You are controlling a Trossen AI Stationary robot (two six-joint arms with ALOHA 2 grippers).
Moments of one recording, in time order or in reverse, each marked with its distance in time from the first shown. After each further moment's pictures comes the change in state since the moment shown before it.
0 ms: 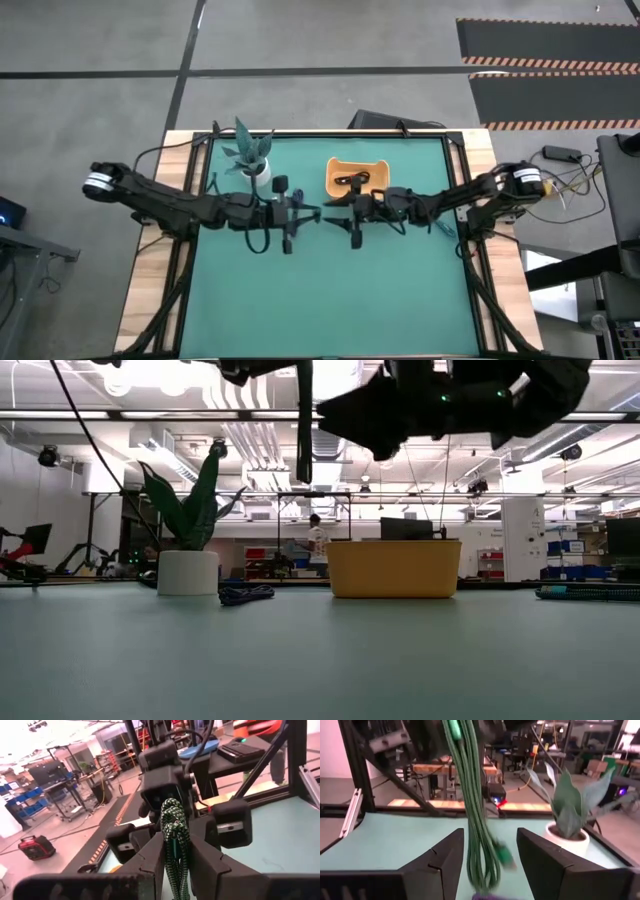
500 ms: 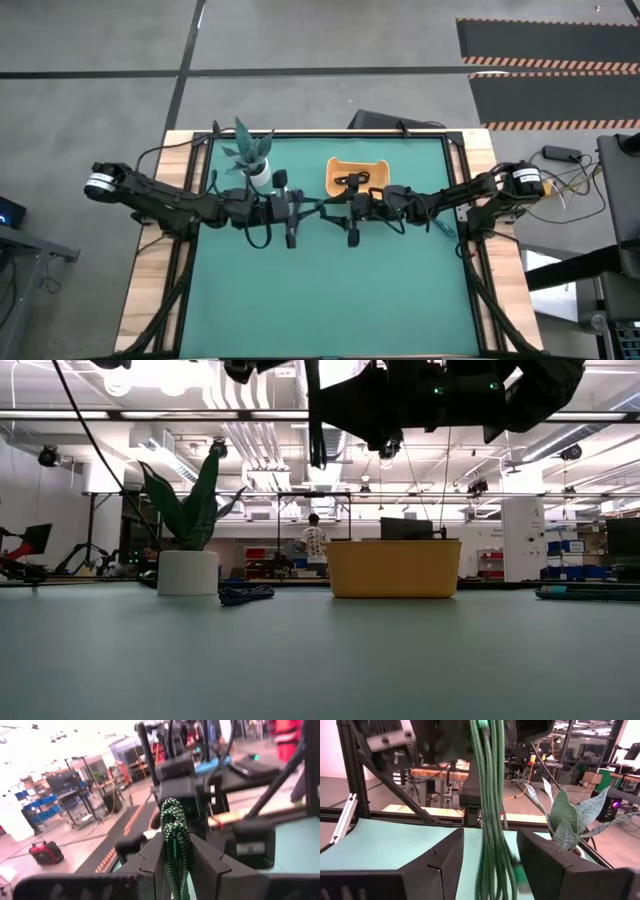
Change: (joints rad) left arm 0.024 0.017 0.001 0.110 -0.012 0.005; right arm 0.000 0.005 0.040 -0.007 0.000 -0.045
